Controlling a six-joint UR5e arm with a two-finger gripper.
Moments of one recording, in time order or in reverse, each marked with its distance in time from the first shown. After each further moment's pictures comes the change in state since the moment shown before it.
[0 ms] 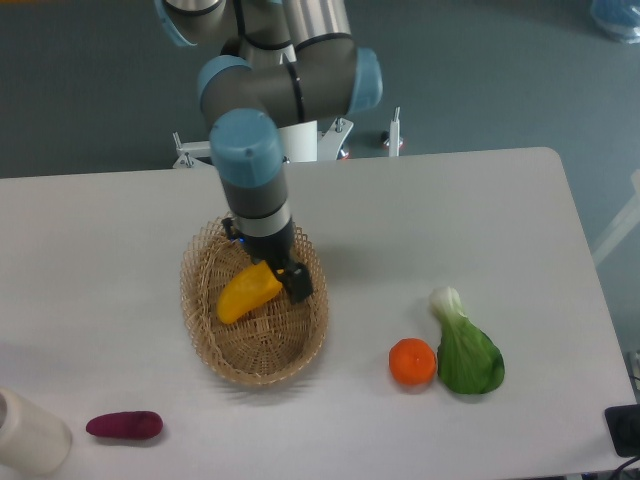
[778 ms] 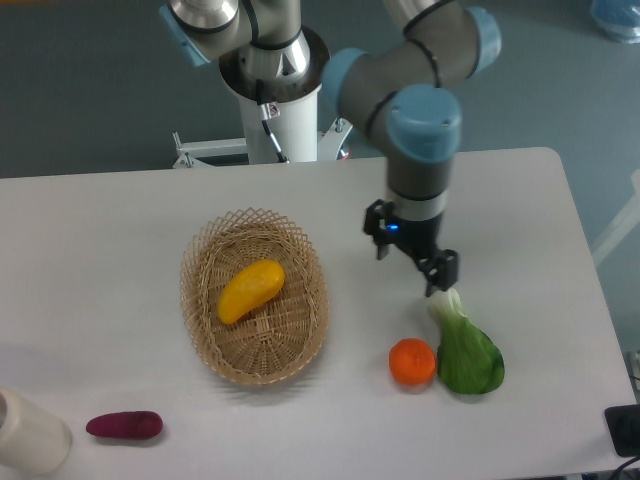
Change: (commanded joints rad) arm 0.339 -0.077 0.043 -0.021 -0.084 0.402
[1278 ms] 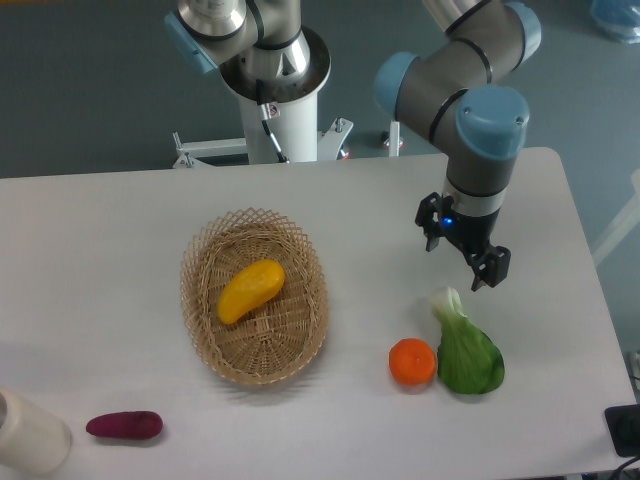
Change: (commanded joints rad) arm 0.029 -0.018 0.045 -0.026 0.006 0.079
